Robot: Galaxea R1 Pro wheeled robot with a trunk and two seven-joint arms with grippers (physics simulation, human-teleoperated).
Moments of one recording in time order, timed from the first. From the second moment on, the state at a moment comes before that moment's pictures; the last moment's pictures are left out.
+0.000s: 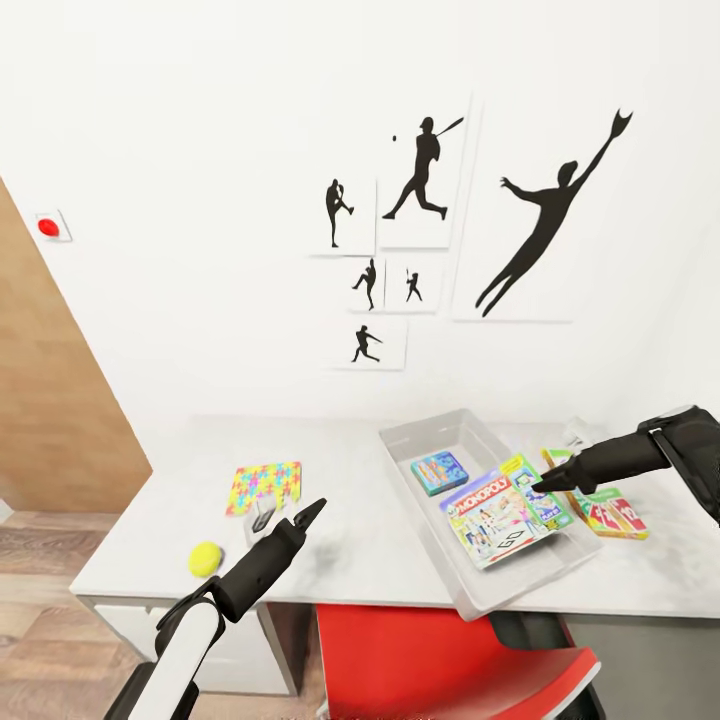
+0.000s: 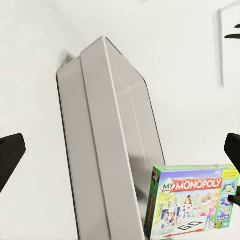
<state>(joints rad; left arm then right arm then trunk) -0.20 0.00 -0.16 -1.44 1.08 0.41 -0.09 -0.91 -0.59 0.17 -0.98 0.30 0.71 1.47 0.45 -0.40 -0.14</state>
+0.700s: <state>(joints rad) -0.20 0.00 -0.16 -1.44 1.08 0.41 -0.09 -0.92 -0.56 0.17 -0.99 0.36 0.72 1.54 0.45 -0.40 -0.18</state>
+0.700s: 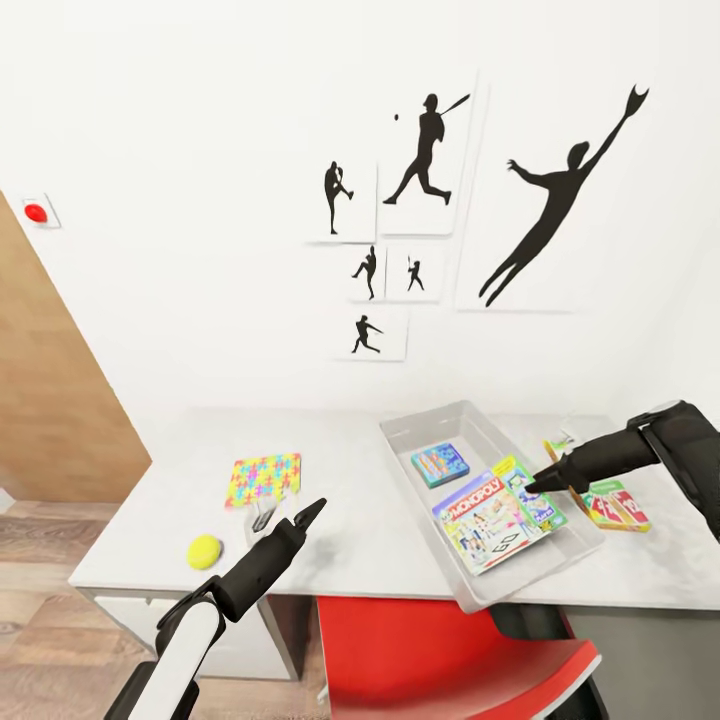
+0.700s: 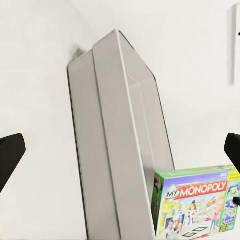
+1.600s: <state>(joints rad) -0.20 0.00 -0.16 -1.44 1.08 0.41 -0.09 -0.94 -0.56 0.17 -0.99 0.39 0.72 1.56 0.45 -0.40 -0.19</state>
